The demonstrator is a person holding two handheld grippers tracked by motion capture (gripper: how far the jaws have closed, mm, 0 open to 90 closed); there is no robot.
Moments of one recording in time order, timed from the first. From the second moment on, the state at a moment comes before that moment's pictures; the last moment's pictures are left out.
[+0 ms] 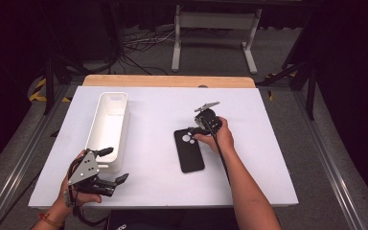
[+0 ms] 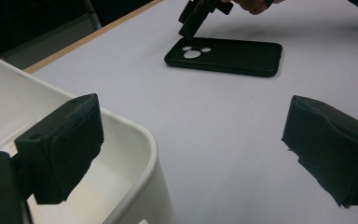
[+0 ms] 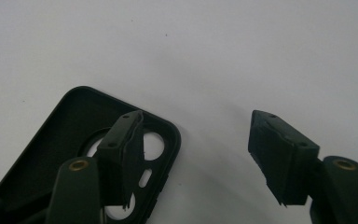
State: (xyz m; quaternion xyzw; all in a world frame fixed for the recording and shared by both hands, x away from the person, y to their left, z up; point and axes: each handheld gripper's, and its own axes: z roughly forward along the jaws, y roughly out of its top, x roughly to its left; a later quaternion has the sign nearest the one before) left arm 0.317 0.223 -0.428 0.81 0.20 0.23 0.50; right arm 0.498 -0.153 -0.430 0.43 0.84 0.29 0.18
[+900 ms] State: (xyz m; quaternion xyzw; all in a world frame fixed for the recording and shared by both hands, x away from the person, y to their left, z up) left arm 0.316 0.223 -0.430 0.82 0.20 0.23 0.49; right arm 0.498 -0.140 -0.442 0.43 0.85 0.28 0.16
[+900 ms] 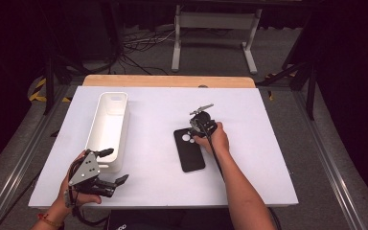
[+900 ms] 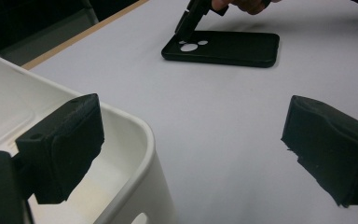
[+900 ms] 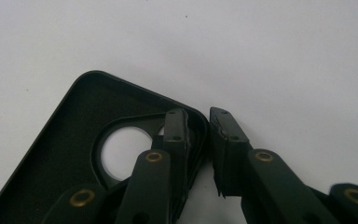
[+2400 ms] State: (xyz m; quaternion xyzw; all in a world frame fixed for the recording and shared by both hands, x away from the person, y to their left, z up) left arm 0.318 0.219 -0.425 0.81 0.21 0.22 0.51; right arm 0.405 -0.166 -0.394 0.38 0.75 0.45 0.29
